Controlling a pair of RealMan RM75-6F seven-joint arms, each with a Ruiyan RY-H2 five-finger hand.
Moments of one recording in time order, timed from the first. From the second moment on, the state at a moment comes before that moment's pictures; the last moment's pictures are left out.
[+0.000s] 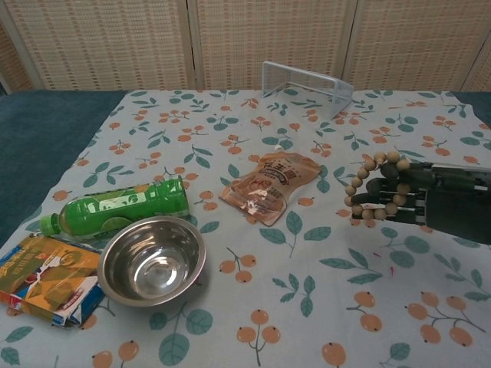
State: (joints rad) left arm -0.22 -1.23 -0.03 -1.48 1.48 1.34 -0.05; right arm 0.03 -1.71 1.05 -1.23 -0.42 -0.66 -0.20
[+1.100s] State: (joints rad) left arm -0.22 -1.24 -0.03 -1.48 1.48 1.33 -0.04; right arm -0.03 -1.94 1.36 -1.24 -0.97 -0.43 -1.67
